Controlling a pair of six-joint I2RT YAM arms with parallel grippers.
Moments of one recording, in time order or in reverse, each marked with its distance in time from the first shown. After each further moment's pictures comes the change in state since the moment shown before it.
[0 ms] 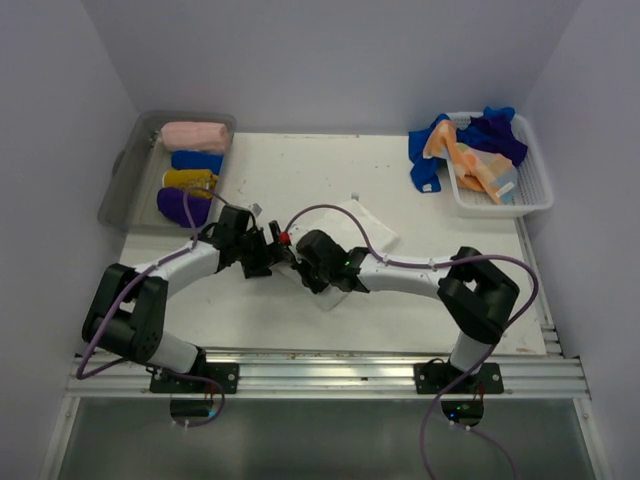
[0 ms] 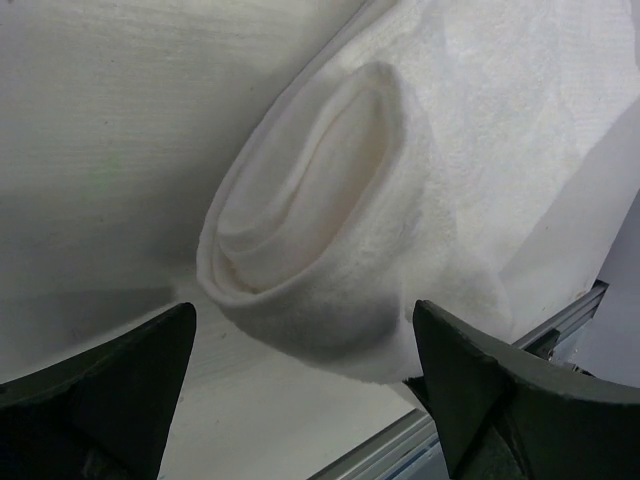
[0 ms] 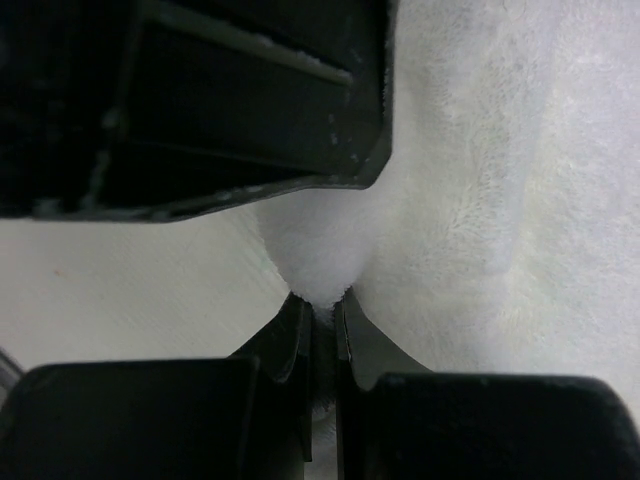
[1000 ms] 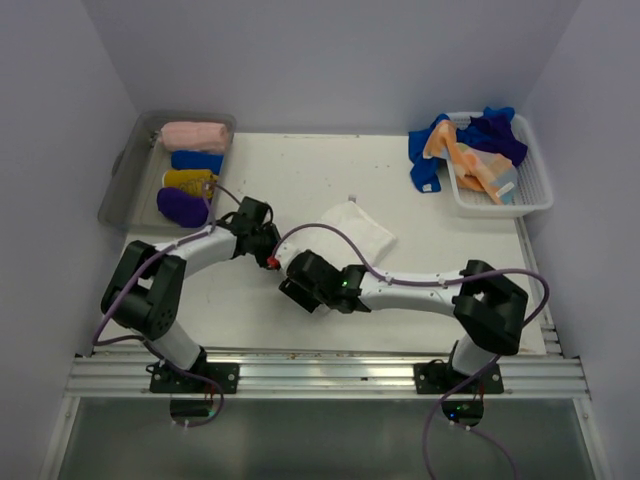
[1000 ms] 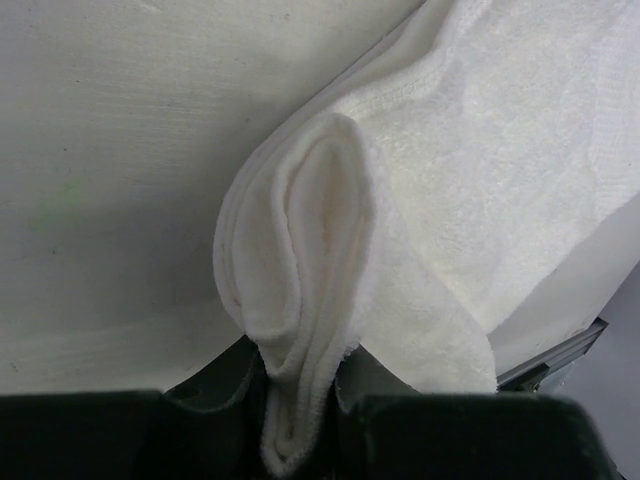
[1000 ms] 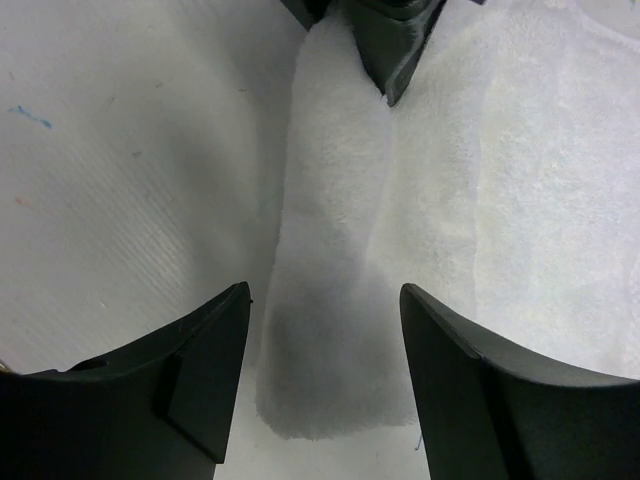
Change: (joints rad) left arm -0.075 0.166 0.148 -0.076 -0.084 -0.128; right arm 0.139 -0.084 -0.023 -0.074 0.245 -0.137
